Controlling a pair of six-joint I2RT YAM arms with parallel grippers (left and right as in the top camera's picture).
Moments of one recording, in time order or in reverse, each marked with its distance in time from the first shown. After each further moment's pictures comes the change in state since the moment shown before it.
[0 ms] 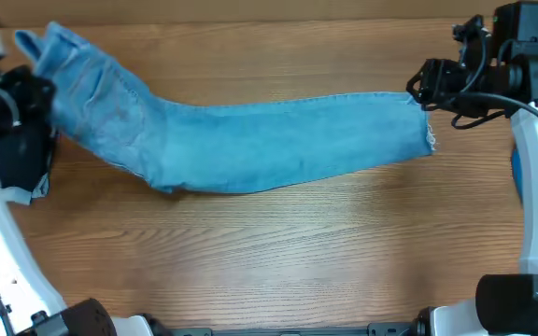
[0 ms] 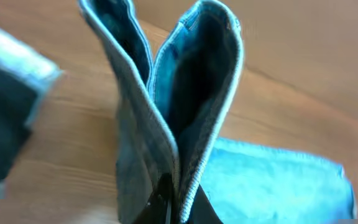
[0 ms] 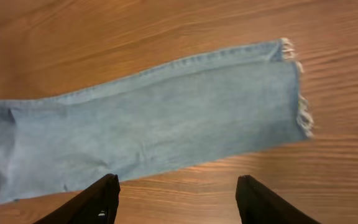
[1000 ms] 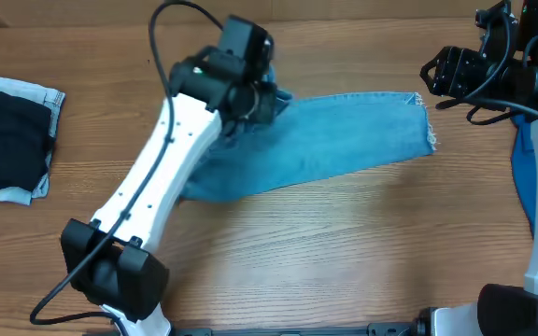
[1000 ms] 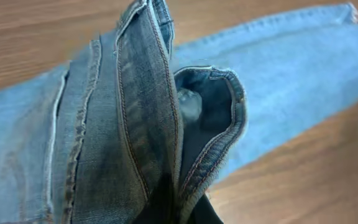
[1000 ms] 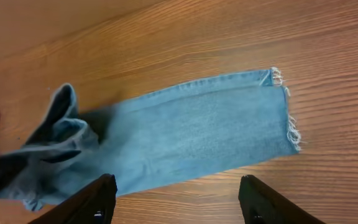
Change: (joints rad) left arm -0.887 0.290 0.013 0.066 -0.429 -0.211; right arm -0.017 -0.042 0.089 -0.024 0.000 0.000
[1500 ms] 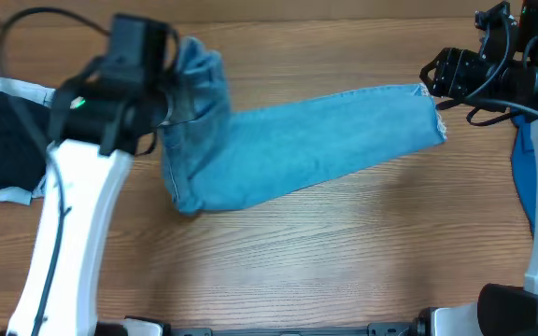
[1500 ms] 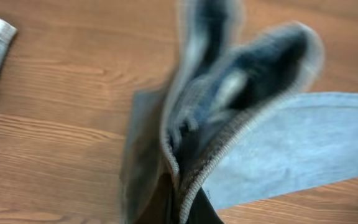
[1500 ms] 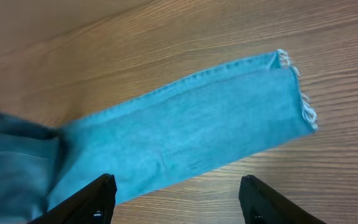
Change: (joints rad) left arm 0.227 -0.313 0.010 -0.217 -0.162 -0.137; right arm 0.000 0.000 0.000 -0.012 0.000 -0.001
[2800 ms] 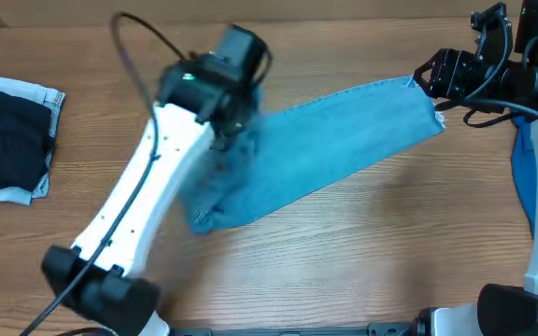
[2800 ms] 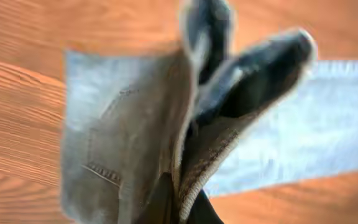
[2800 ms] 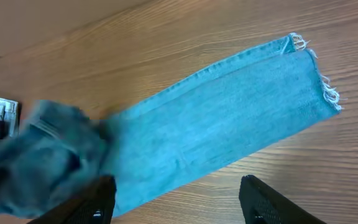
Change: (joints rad) left arm -0.240 0.240 0.025 -0.030 -0.075 -0.375; right arm 0.000 0.000 0.000 -0.013 -0.072 -0.003
